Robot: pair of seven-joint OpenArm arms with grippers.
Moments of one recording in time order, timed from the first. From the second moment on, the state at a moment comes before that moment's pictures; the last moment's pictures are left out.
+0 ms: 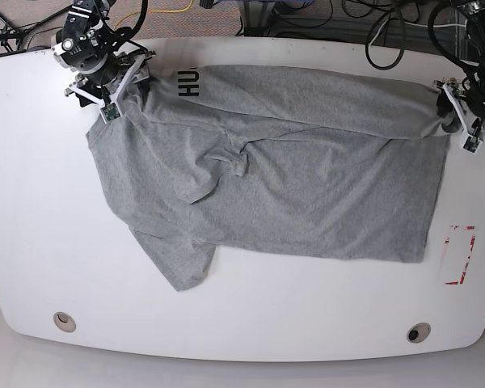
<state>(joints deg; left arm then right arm) 17.8 -25.4 -32.7 101.8 -16.6 -43.0 59.6 -25.9 2.8 25.4 111.3 7.0 41.1 -53.9</state>
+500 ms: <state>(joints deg) 11.0 -26.6 -39.5 102.8 -20.0 -42.9 59.6 -28.1 1.9 27.3 113.0 10.5 41.1 -53.9</state>
